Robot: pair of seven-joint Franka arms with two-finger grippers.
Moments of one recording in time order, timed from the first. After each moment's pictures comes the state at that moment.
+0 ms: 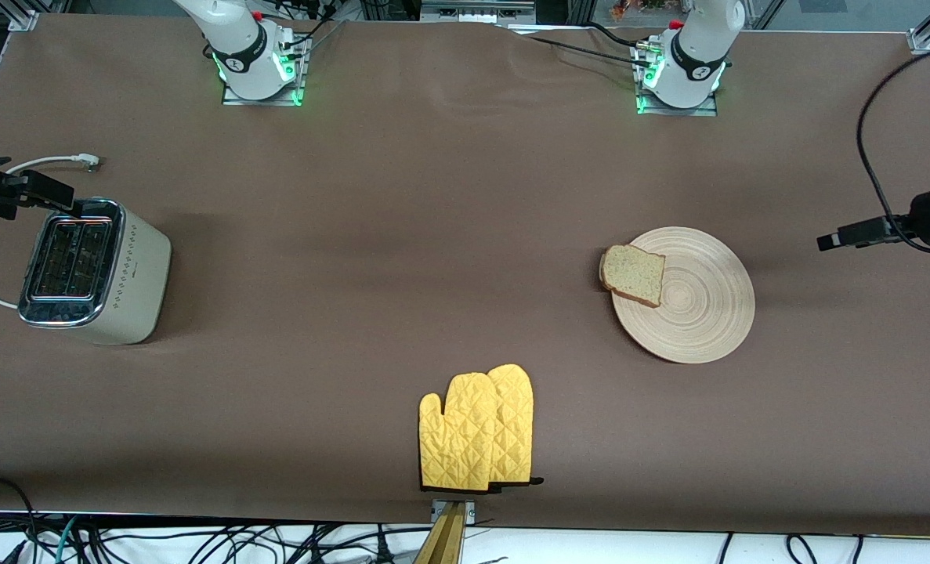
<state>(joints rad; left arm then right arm) 0.34 0.21 0.00 -1.72 -0.42 1.65 0.17 -0.03 0.11 -0.06 -1.56 0.02 1.59 -0.12</state>
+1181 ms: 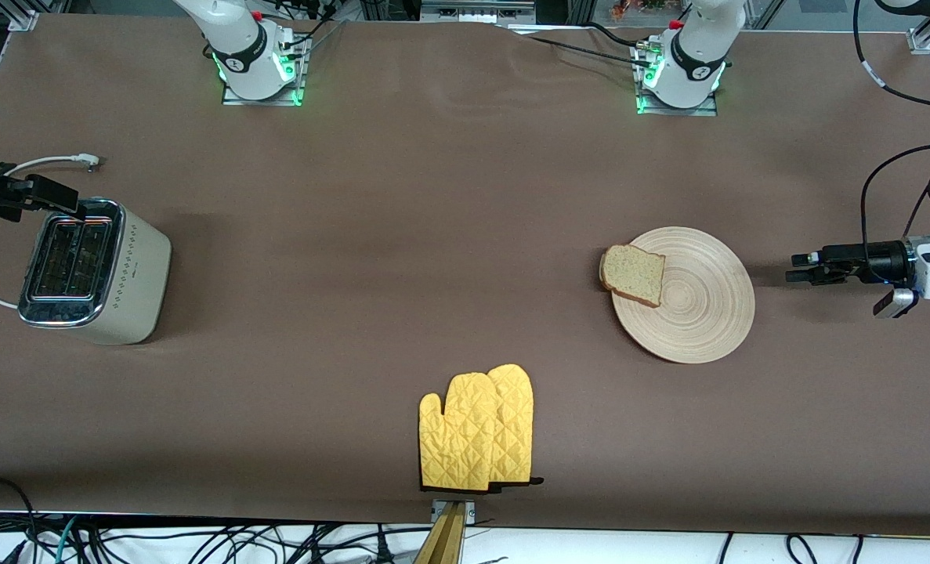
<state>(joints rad) 0.59 0.68 -0.02 -1.67 -0.83 1.49 0.93 -0.03 0.12 -0.06 -1.56 0.02 1.58 -0.11</state>
